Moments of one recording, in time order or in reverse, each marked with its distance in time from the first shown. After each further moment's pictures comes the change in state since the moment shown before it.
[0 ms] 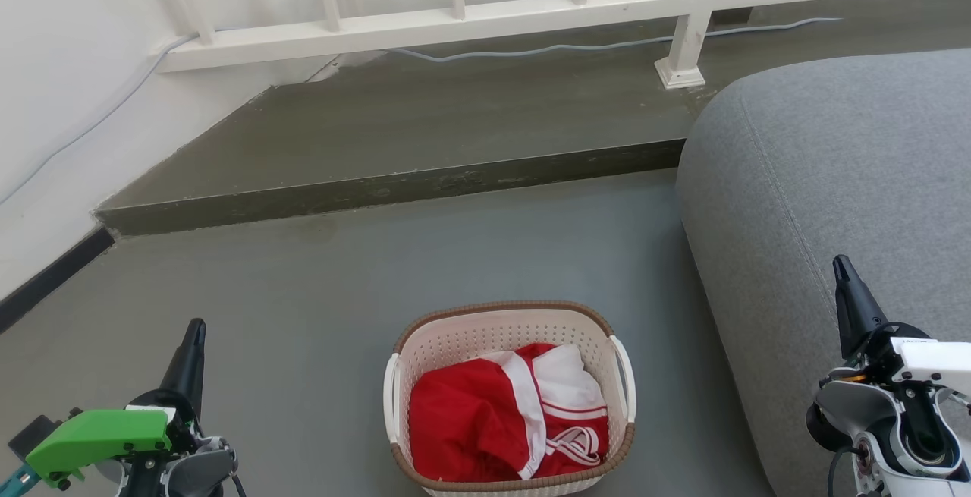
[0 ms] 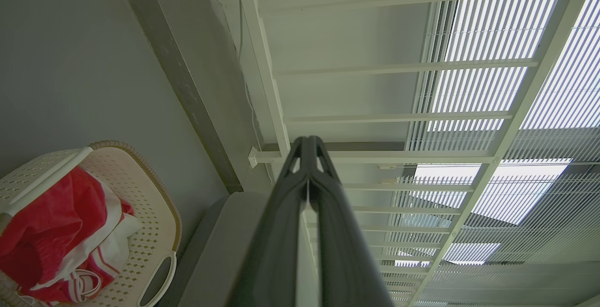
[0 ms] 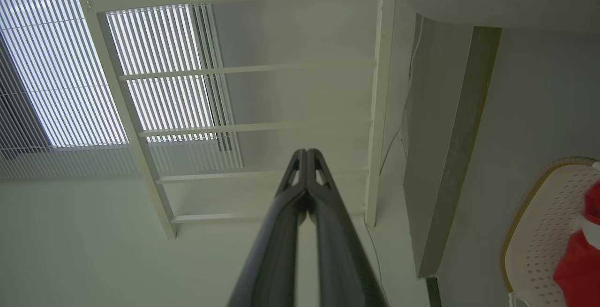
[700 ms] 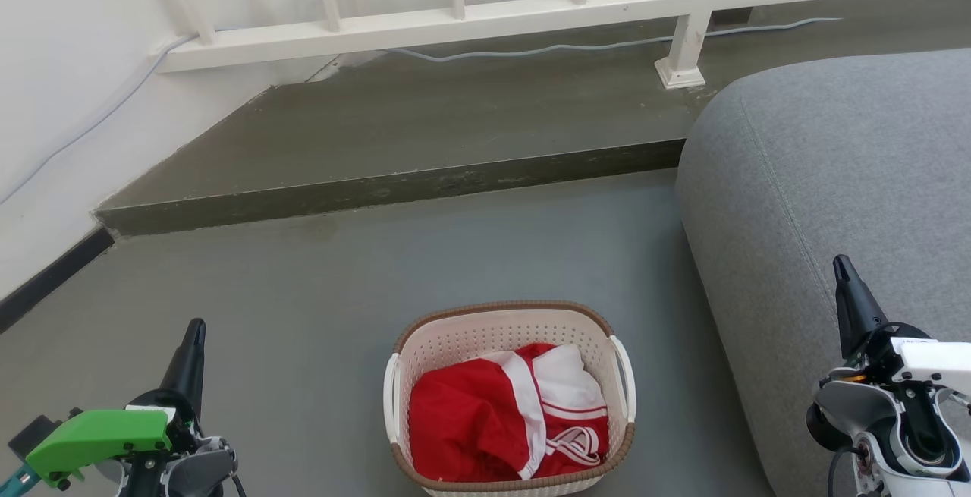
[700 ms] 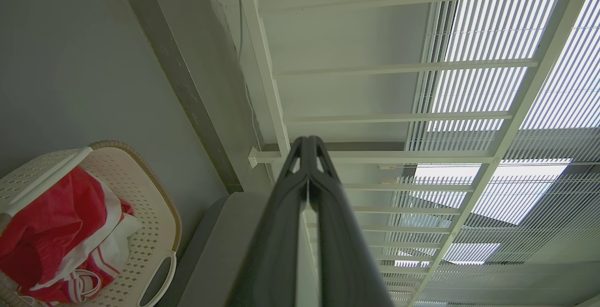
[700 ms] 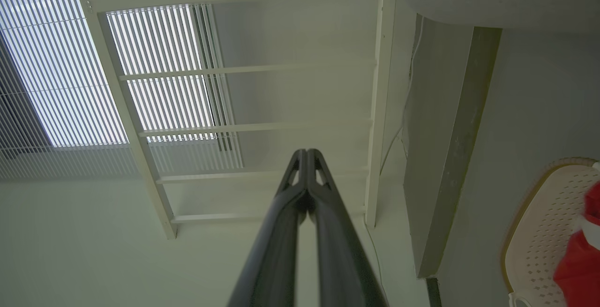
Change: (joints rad) left arm 0.000 0.000 0.001 0.000 0.000 0.000 0.000; right arm 0.000 0.001 -0.001 0.000 -0.001 0.001 0.000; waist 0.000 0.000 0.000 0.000
